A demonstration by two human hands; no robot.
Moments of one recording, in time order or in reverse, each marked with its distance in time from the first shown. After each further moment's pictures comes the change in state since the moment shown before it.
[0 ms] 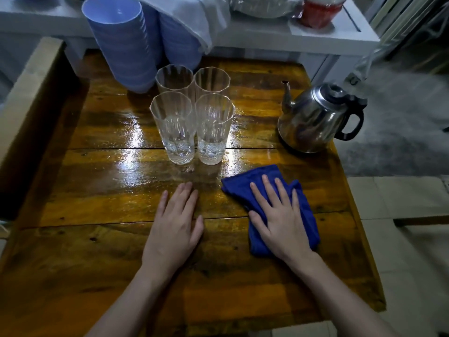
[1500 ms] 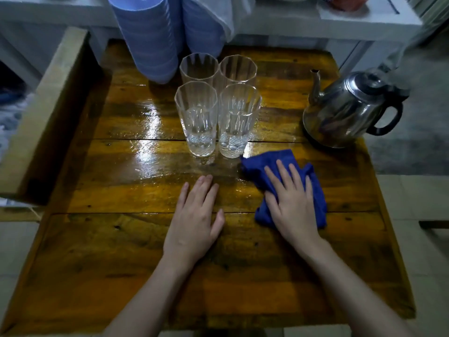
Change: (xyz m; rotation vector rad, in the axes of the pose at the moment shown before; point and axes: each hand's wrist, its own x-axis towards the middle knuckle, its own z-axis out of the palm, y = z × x) left_hand 0.000 -0.001 -0.001 -0.043 0.014 -0.012; right_hand 0.026 -0.024 -0.001 0.105 0.069 0.043
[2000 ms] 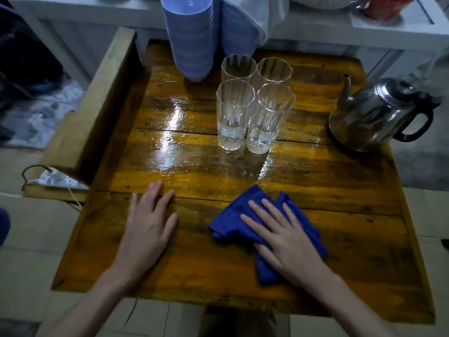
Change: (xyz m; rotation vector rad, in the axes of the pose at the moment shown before) left_hand -0.086 -0.102 -0.043 -0.053 0.028 -0.209; right_hand -0.068 -0.037 0.014 -0.176 -0.231 -0.496
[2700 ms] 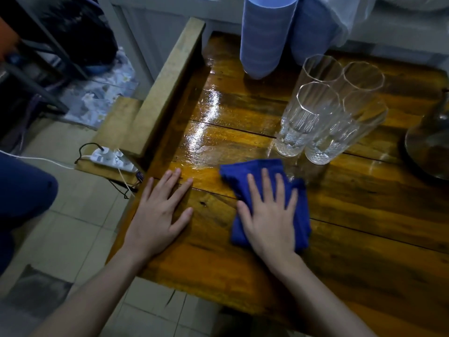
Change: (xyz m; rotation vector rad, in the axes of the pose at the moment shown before) left_hand -0.006 -0.075 -0.026 0.123 -0.047 -0.027; right_hand 0.122 -0.109 -0.002 0.046 0.113 0.325
